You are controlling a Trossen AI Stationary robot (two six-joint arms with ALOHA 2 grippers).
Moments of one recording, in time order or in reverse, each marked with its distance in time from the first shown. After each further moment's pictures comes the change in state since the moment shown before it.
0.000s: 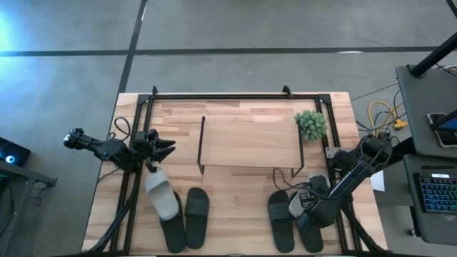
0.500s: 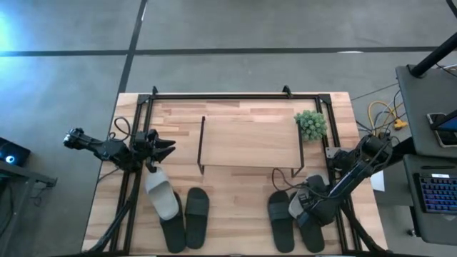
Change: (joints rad) left arm 0.000 -0.001 0.000 0.000 0.000 0.000; right arm 0.000 -0.002 -0.069 0.076 0.055 -0.100
